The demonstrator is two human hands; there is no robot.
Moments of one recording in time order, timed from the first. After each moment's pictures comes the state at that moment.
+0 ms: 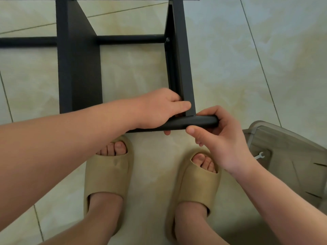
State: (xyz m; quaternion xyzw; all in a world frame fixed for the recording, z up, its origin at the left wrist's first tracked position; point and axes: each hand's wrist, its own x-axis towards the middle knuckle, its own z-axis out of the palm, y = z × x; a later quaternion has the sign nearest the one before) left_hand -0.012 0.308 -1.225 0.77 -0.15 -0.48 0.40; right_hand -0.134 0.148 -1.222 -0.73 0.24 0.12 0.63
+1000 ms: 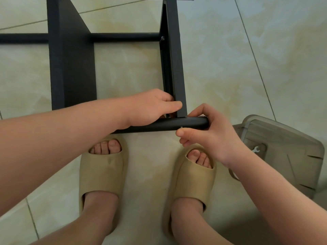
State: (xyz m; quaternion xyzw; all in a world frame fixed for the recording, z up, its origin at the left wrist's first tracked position) left_hand -0.017 0.307 -1.226 0.76 -0.13 -0.52 0.37; right_hand -0.130 0.138 -1.232 -0.69 0.21 0.20 0.67
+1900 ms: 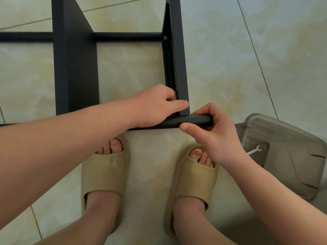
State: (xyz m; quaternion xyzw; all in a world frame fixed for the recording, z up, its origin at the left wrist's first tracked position) left_hand -0.019 0.301 -1.230 0.81 -0.14 -0.43 0.38; right_hand -0.140 0.144 -1.241 -0.76 0.23 0.11 0.60
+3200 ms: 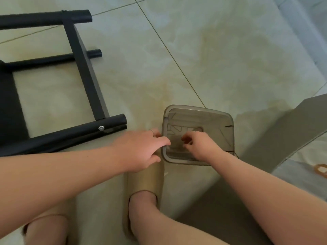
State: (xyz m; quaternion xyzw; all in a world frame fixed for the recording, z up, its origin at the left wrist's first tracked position) left_hand -0.120 0.210 -1.231 0.76 -0.53 -0.35 0.09; right_hand -0.236 0.003 -1.263 -0.87 0.28 0.33 0.24
